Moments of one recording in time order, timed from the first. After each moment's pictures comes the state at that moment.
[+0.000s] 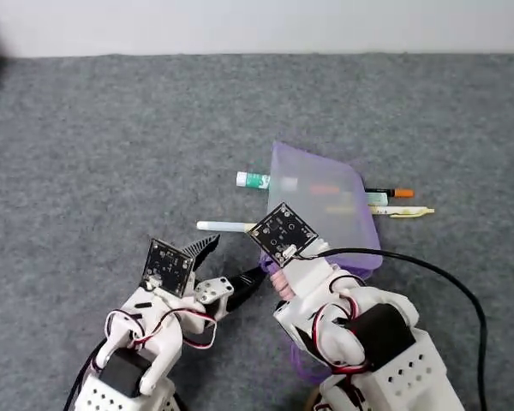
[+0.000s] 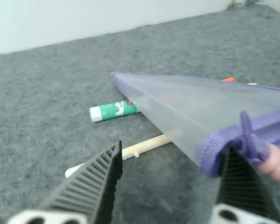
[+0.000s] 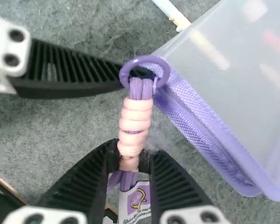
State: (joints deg) left arm 24.0 -103.4 96.8 43.1 6.7; right arm -35.6 -63.8 45.9 89.9 7.4
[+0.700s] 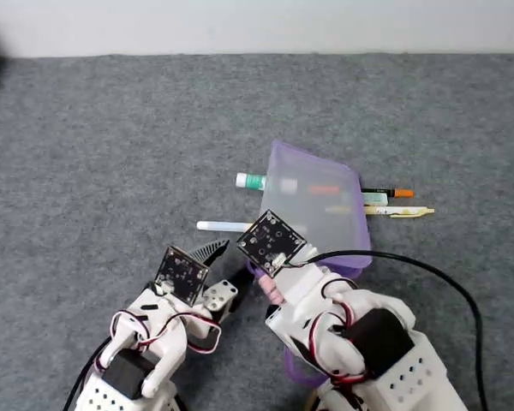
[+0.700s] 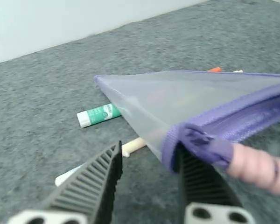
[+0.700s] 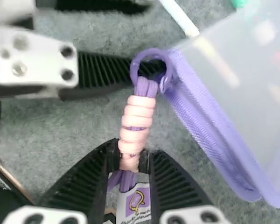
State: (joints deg) left arm 28.0 -103.4 96.9 43.0 2.7; right arm -41.0 -63.8 43.4 89.9 7.4
